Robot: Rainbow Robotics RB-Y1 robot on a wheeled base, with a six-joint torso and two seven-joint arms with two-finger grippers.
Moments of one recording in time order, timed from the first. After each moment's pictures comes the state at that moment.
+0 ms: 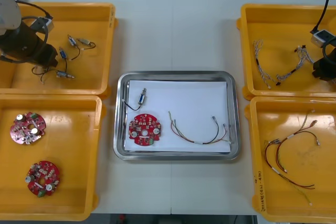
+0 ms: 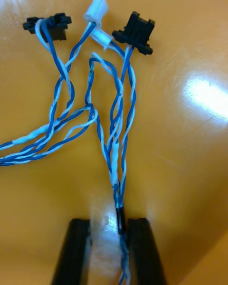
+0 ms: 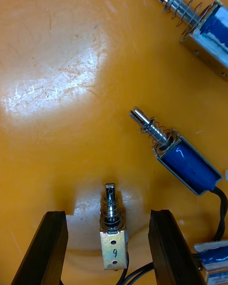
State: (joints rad) right arm -1.04 -0.73 -0.09 -0.38 -0.60 1.13 2.48; left arm -0.92 0.74 -0.22 -0.84 0.74 1.25 -1.86
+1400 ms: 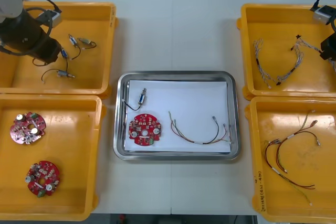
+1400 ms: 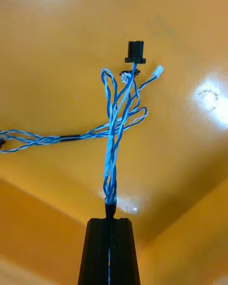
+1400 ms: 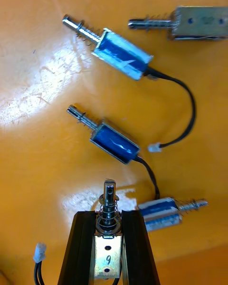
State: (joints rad) right arm -1.01 -0.73 -0.17 -0.84 -0.52 1.63 2.41; left arm -0.89 0.74 -0.17 -1.08 0.71 1.46 -1.86
